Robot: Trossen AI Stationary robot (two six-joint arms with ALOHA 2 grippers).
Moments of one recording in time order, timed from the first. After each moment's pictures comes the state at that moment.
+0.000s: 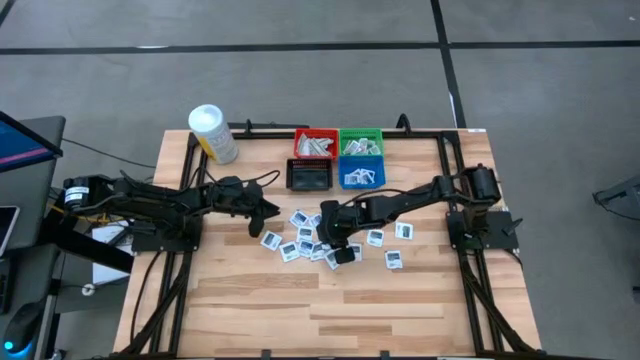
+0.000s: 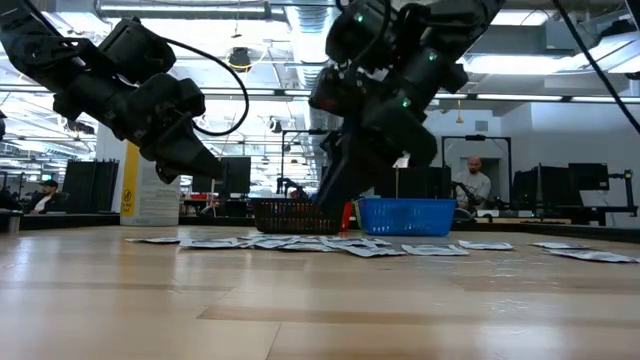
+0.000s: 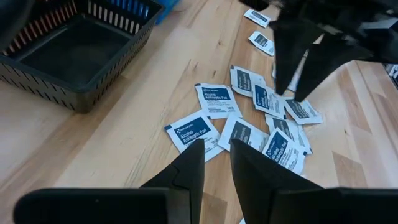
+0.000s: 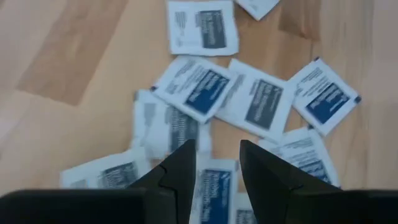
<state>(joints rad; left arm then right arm) 0.20 1.13 0.23 0.40 0.14 -0.25 0.07 1.89 1.13 -0.16 -0.06 -0.22</state>
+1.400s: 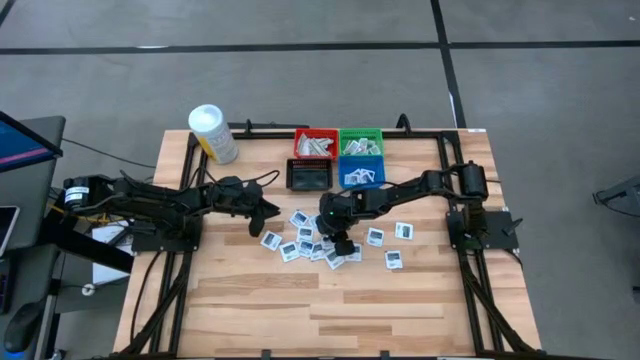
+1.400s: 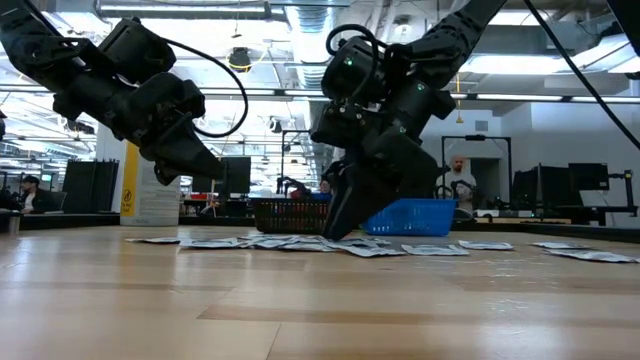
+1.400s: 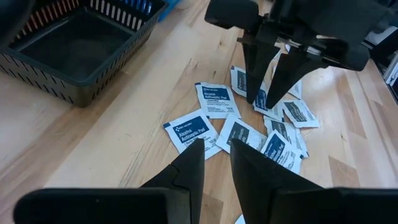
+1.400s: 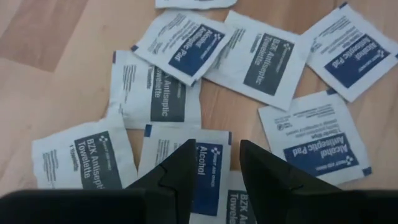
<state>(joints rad) 0.20 1.13 0.23 0.40 0.14 -0.30 -0.04 1.97 1.13 -0.15 -0.21 -0.27</state>
